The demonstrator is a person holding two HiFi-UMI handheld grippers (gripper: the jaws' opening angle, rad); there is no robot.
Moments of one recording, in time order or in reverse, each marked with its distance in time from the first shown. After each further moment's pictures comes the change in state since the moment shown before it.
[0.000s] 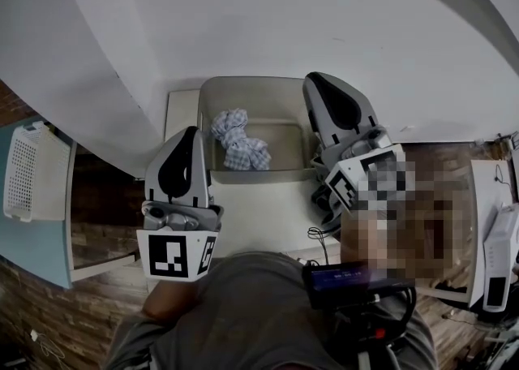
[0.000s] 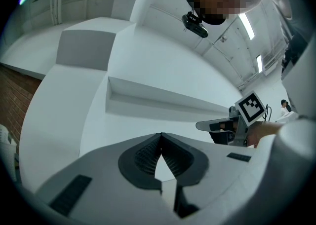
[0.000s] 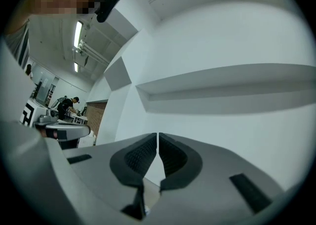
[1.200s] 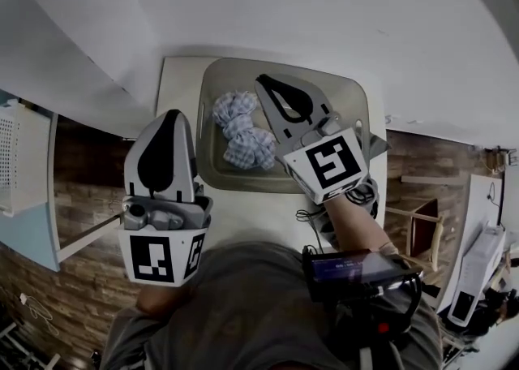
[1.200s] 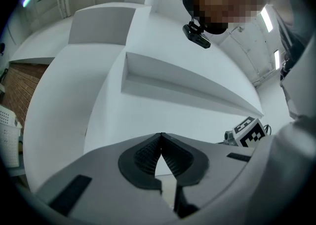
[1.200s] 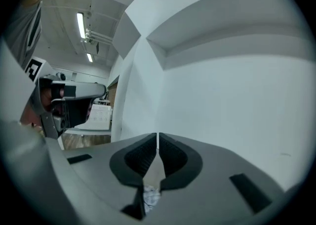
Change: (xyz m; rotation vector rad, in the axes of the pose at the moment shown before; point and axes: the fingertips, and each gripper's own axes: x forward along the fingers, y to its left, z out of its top) left arm 0.049 0.069 -0.068 -0.081 0.106 0.127; right arm 0.119 0.052 -0.153 -0.010 0.271 0.272
